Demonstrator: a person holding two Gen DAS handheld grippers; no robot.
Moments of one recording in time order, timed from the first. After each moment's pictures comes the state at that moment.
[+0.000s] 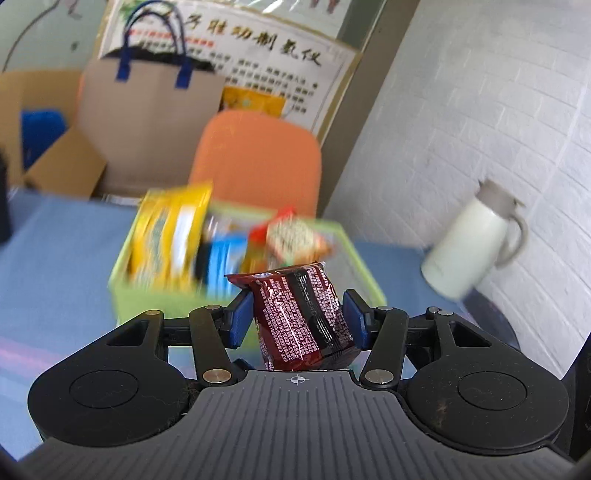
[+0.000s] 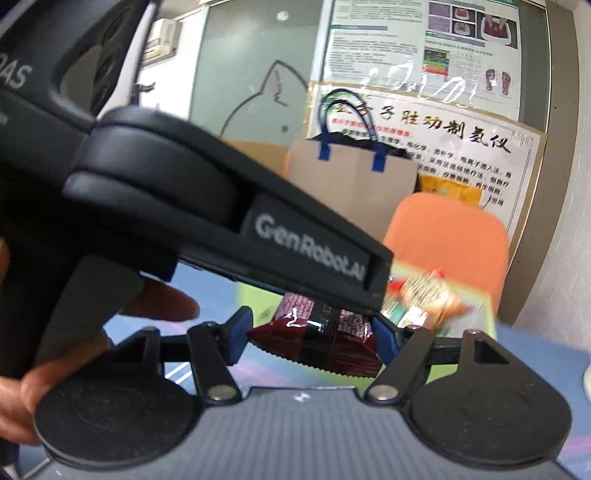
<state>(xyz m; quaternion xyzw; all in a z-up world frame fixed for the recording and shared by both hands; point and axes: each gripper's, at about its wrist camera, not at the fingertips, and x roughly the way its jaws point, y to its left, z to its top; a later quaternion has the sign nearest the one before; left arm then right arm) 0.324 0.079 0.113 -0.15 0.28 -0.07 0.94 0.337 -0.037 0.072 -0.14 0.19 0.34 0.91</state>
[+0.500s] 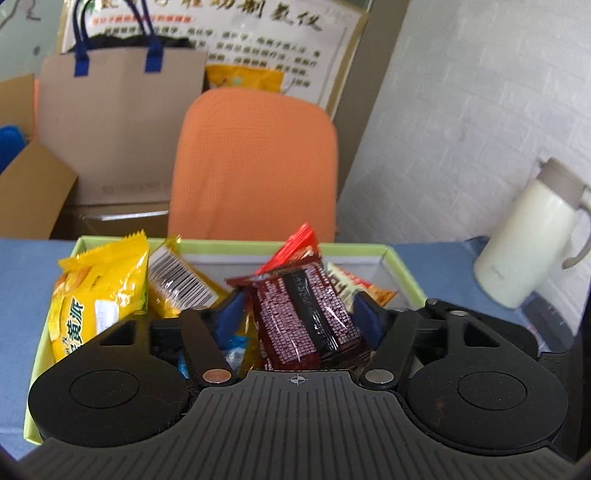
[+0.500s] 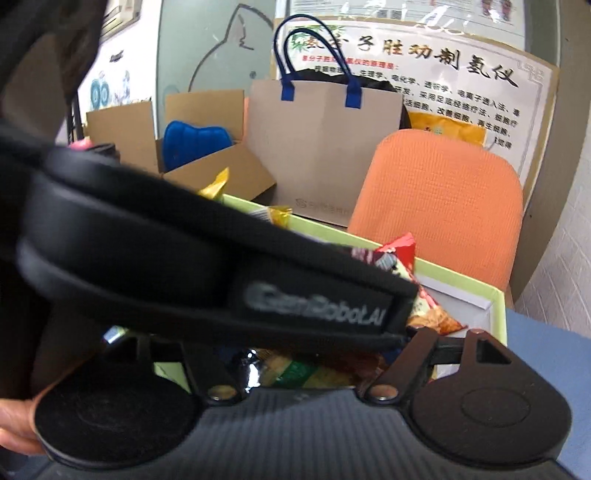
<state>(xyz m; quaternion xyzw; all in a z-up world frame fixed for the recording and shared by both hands) 0.454 0.069 0.073 -0.11 0.31 -0.07 0.94 0.453 -0.032 0.033 -0.14 0.27 0.33 0.90</state>
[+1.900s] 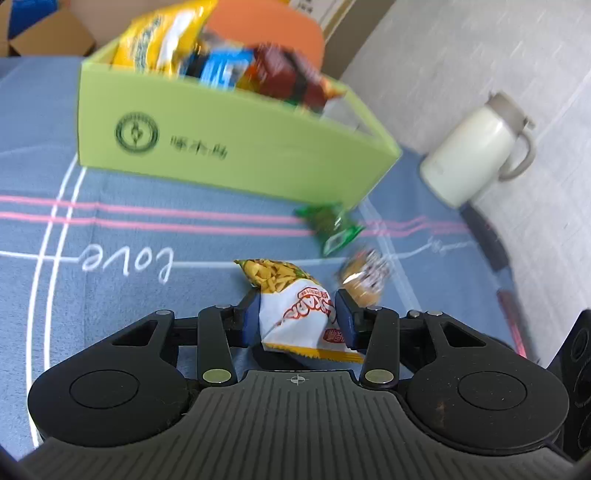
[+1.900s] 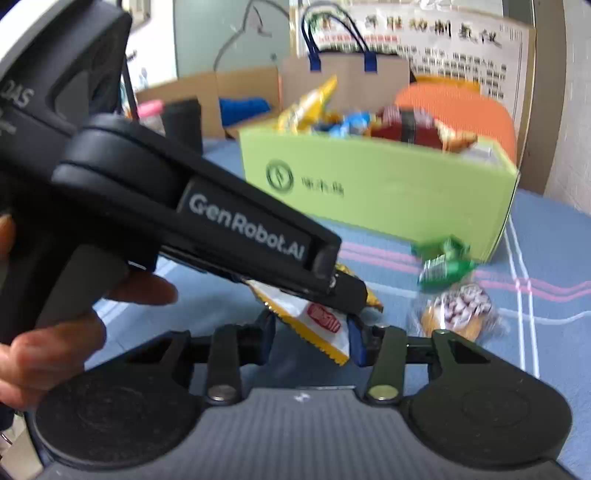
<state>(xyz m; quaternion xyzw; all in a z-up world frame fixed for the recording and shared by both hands) 0.280 0.057 0.021 -0.21 0.40 -0.12 0.88 0.256 -0.074 -0.001 -0.10 0.29 0.34 0.89</state>
